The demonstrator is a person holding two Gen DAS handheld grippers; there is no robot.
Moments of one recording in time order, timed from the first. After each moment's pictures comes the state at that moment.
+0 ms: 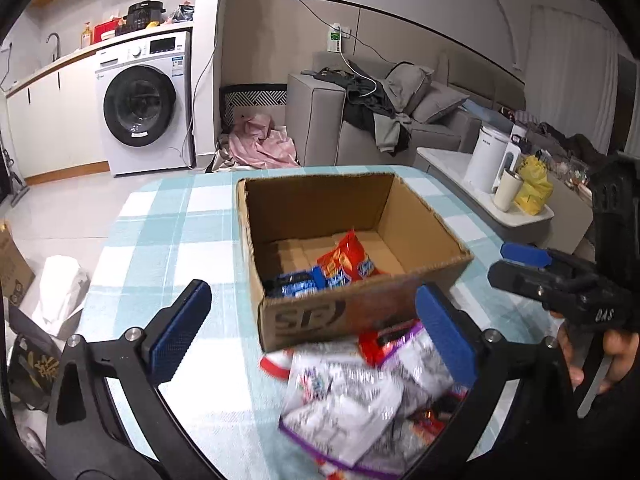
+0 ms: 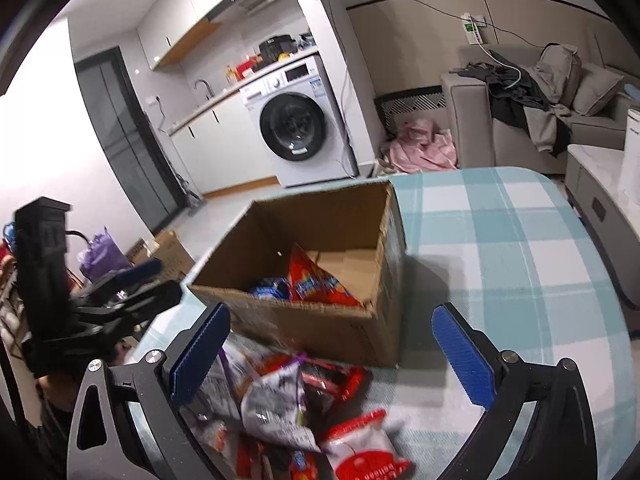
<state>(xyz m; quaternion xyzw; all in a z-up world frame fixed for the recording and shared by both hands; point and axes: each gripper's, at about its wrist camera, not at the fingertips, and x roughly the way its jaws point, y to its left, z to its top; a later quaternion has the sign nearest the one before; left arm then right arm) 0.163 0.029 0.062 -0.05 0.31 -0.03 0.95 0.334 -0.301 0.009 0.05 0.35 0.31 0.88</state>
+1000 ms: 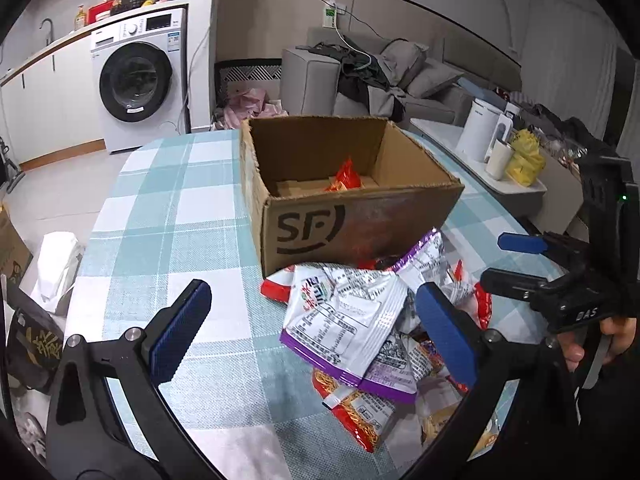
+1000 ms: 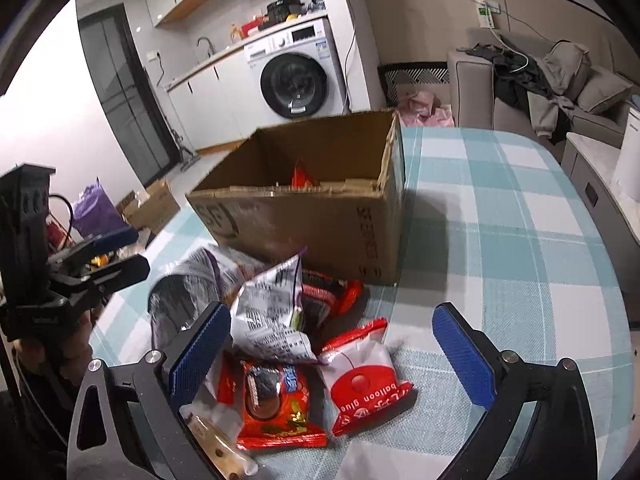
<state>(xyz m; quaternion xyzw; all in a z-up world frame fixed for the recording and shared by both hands) 0.113 0.024 0.033 -0.06 0.35 -0.04 0.93 0.297 -0.296 -0.030 -0.03 0.40 0.30 0.86</state>
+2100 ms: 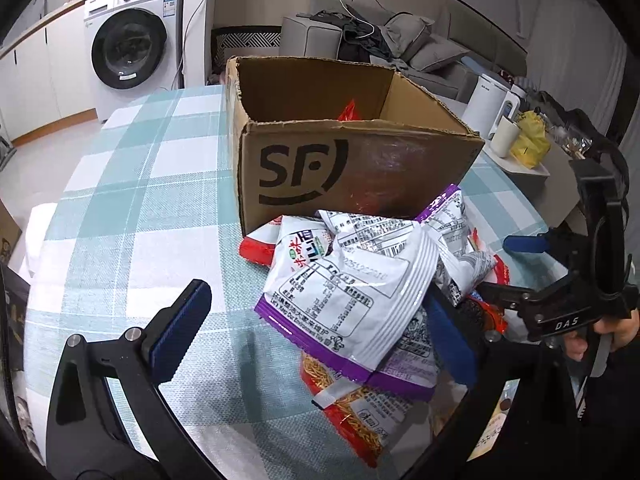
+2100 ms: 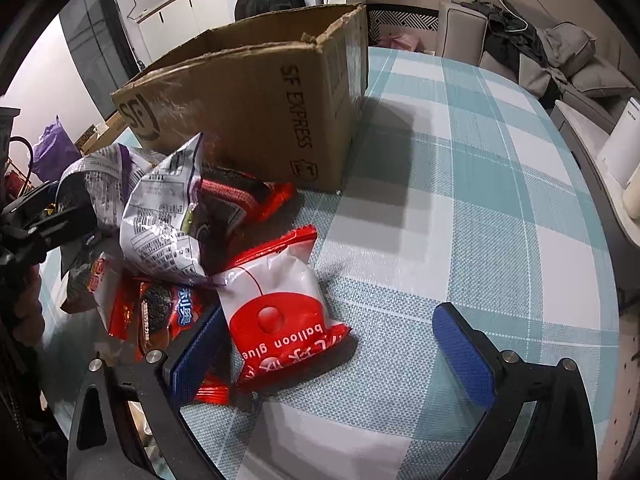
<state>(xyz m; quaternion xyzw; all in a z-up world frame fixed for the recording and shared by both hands) 0.143 0.019 -0.022 -0.08 0.40 -0.05 0.91 0.323 -0.309 -0.093 -0.11 0.49 0.25 0.83</state>
